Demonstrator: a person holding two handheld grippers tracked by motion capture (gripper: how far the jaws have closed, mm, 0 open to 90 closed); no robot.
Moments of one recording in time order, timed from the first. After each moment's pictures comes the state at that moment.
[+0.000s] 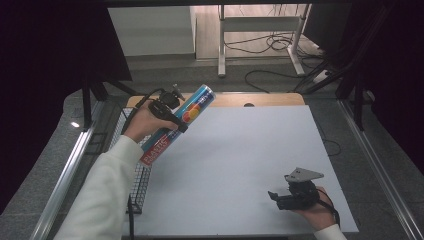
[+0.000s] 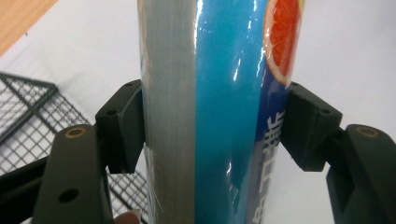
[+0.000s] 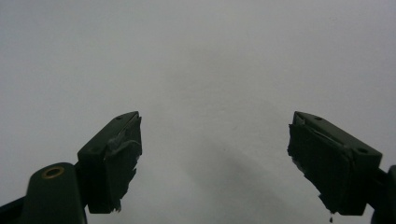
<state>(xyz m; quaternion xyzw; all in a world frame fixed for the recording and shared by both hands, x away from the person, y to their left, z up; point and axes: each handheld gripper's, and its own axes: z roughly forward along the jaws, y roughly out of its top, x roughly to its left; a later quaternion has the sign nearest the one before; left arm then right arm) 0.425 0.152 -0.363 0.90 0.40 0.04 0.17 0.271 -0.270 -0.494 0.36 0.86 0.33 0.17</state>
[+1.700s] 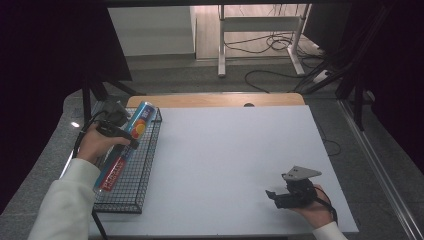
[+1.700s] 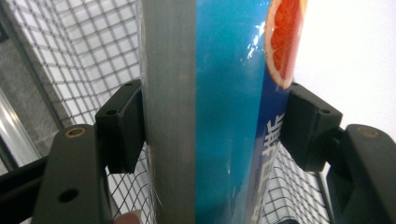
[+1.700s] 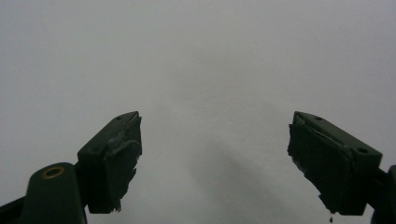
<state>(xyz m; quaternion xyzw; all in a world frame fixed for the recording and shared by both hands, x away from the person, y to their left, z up) 0.385 0.288 -0.417 0.80 0.59 0.01 0.11 0.275 -0.265 -0.493 0.35 0.86 0.34 0.16</state>
